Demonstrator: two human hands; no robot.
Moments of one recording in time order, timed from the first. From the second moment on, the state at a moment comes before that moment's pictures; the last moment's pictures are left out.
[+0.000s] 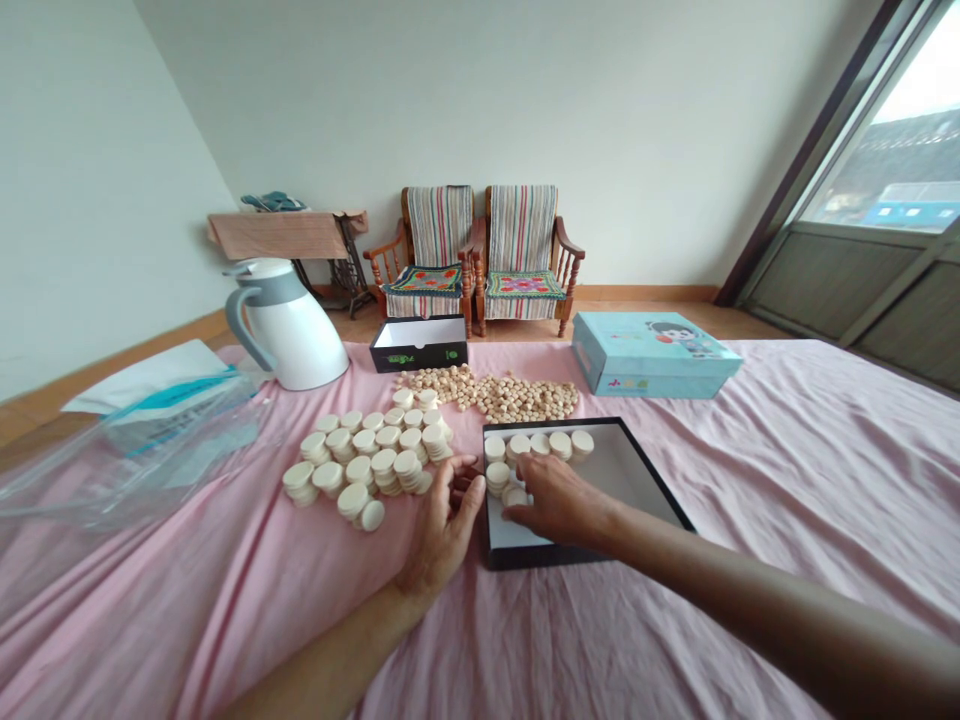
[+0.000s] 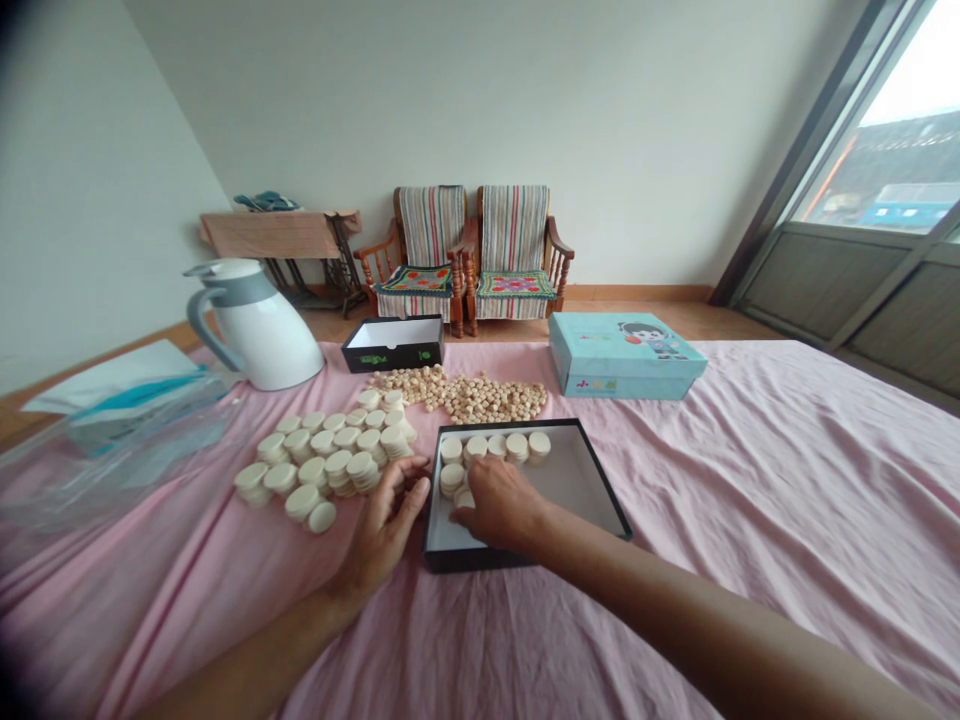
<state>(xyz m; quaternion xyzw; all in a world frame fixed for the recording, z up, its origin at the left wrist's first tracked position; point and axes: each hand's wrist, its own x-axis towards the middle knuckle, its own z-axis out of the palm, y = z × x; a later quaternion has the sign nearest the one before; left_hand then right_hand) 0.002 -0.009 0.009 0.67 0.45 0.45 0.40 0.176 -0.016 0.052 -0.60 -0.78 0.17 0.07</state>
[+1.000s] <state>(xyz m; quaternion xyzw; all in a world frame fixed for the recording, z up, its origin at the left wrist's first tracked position) -0.002 -0.006 0.006 0.64 0.43 0.46 0.44 0.159 -0.002 0.076 -0.58 -0.82 0.03 0.04</state>
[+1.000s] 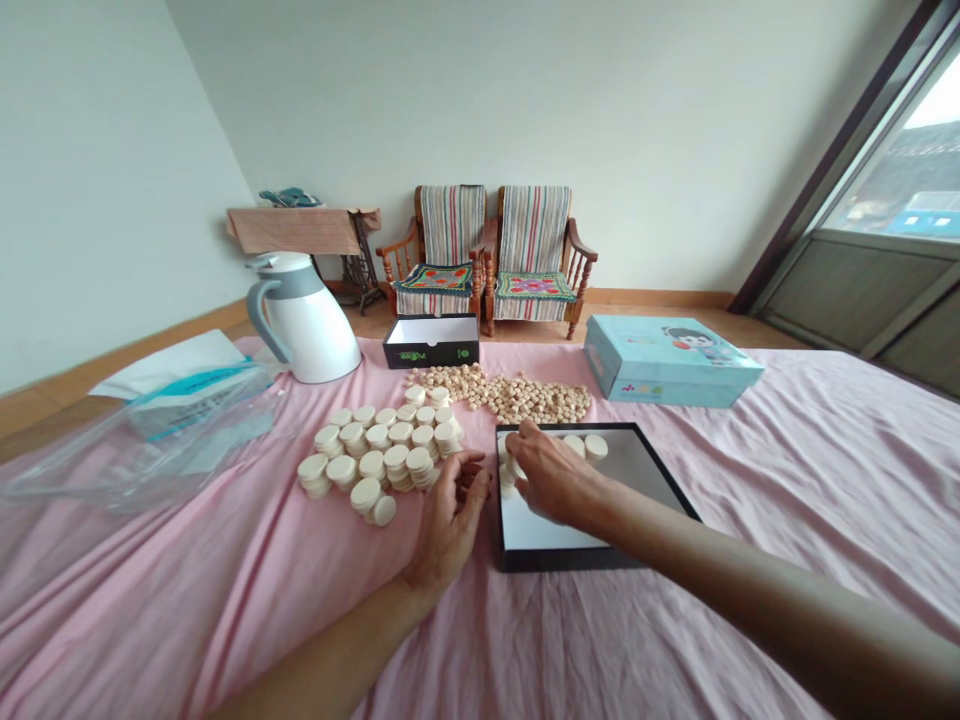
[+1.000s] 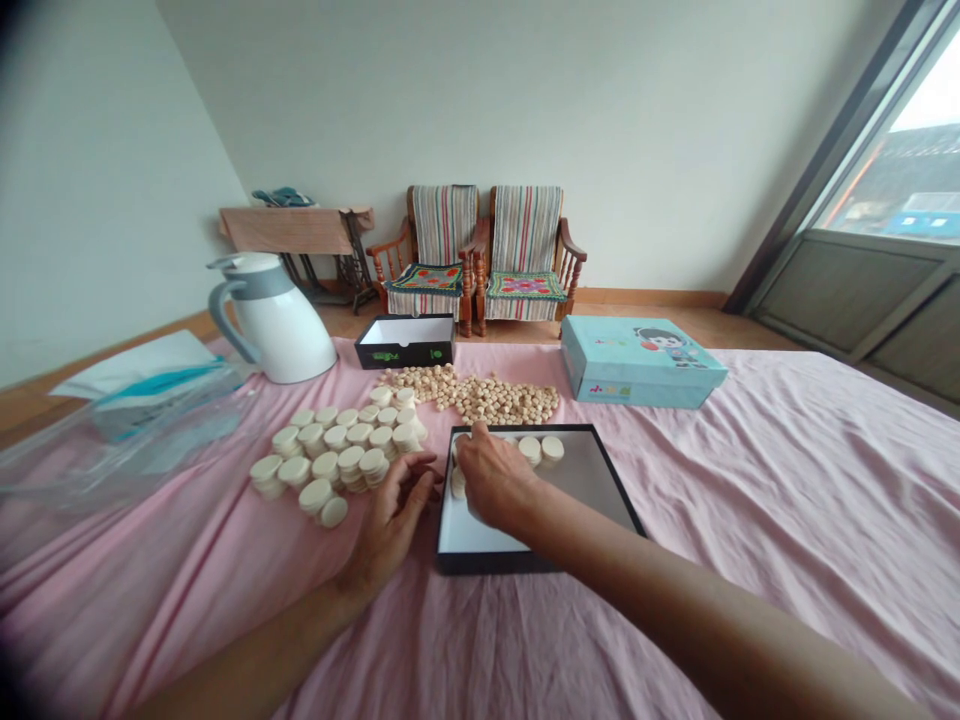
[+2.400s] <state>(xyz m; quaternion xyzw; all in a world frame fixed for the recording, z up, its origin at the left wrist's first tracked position) -0.002 -0.006 0.004 0.70 0.43 0.41 0.39 0.186 -0.016 0.060 -0.58 -0.78 0.20 0.10</state>
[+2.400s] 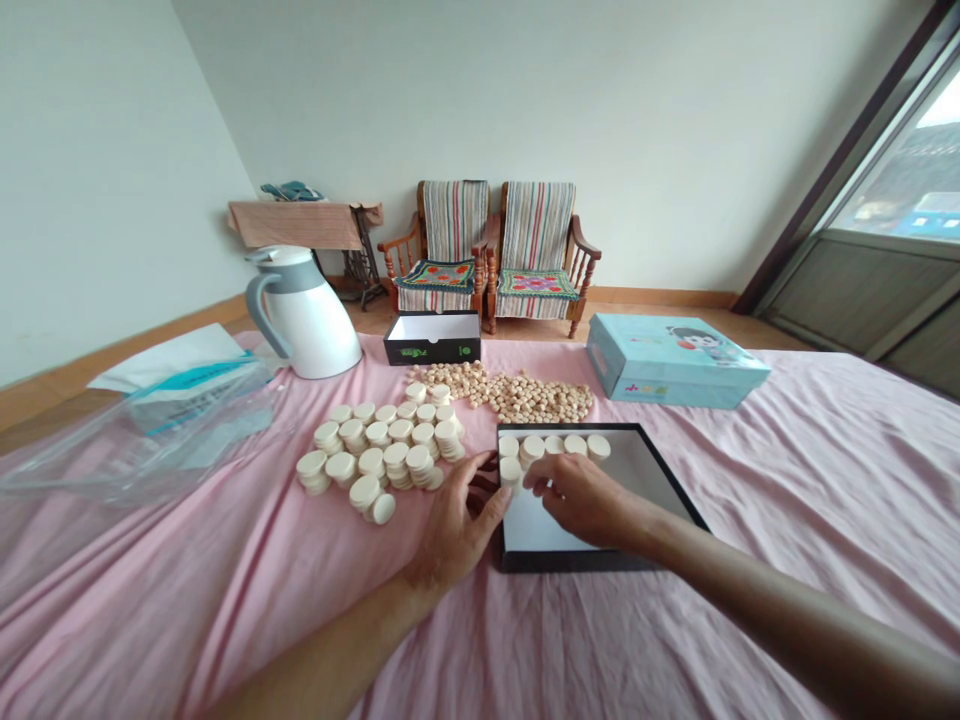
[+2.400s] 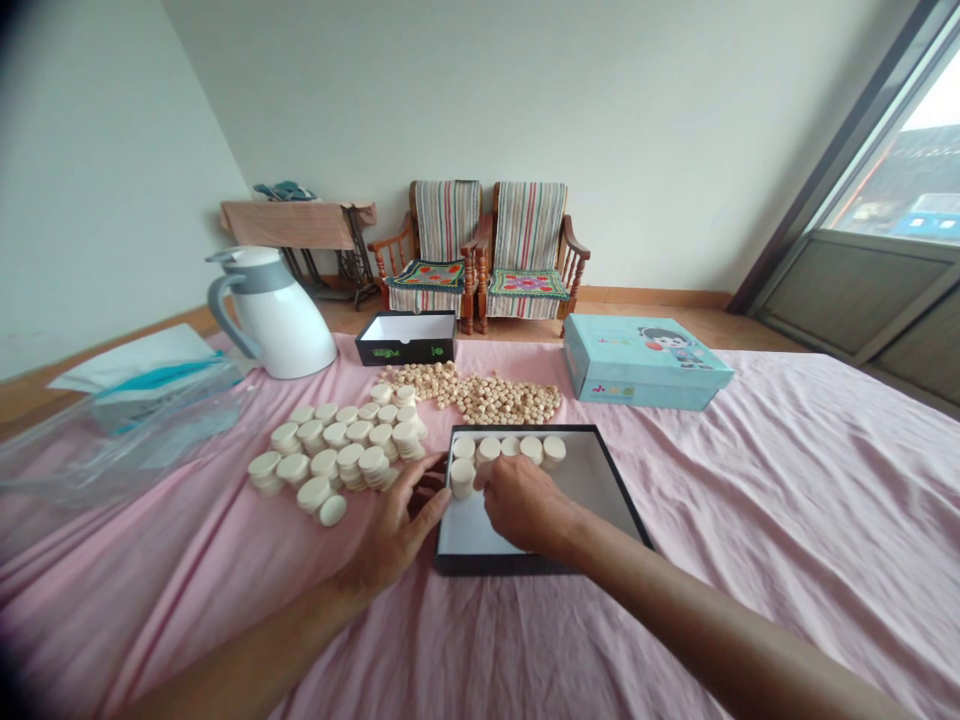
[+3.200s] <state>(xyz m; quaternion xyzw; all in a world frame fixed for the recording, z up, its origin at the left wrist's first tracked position) -0.002 -0.005 0.003 0.70 0.43 0.41 0.39 0.181 -0.015 0.058 -0.55 -0.82 0.18 0.02</state>
